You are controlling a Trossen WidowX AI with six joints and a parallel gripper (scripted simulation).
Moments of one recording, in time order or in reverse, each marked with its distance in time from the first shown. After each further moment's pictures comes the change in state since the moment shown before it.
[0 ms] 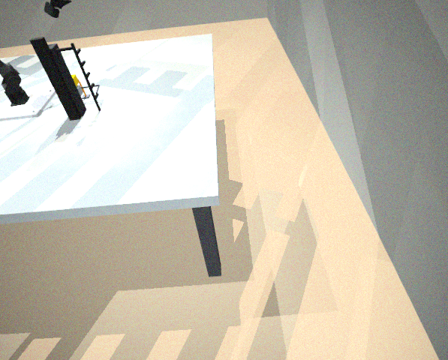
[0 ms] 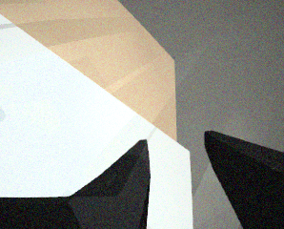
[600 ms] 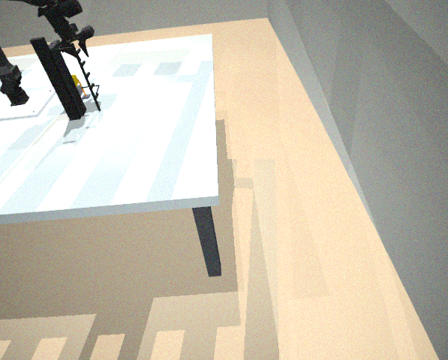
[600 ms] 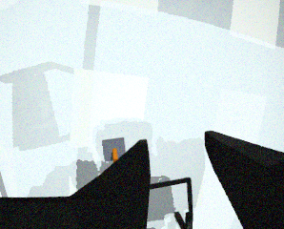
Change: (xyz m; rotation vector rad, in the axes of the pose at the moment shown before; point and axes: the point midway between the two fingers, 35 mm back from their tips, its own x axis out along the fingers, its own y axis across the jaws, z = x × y) arm -0.101 0.128 -0.238 0.414 0.764 0.591
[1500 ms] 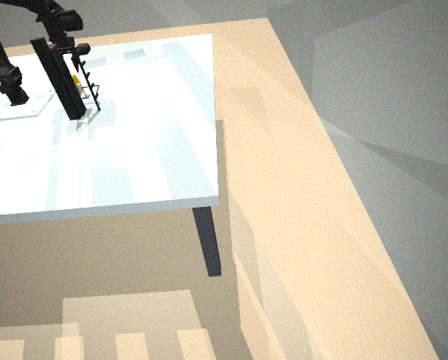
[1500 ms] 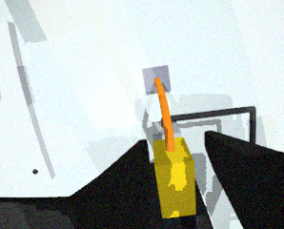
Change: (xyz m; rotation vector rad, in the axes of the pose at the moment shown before) arm 0.007 0.037 -0.072 0.081 0.111 0.229
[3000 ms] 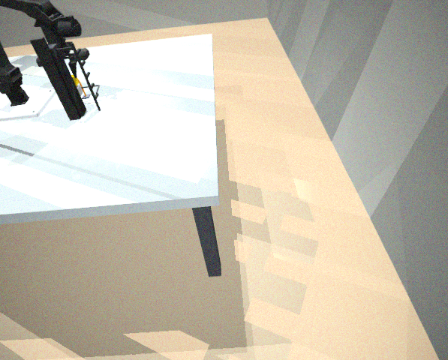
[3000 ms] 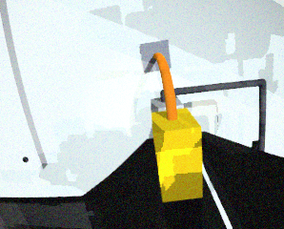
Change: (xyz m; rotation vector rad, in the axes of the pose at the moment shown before) arm 0.010 0.002 -0.026 -0.001 0.004 0.002
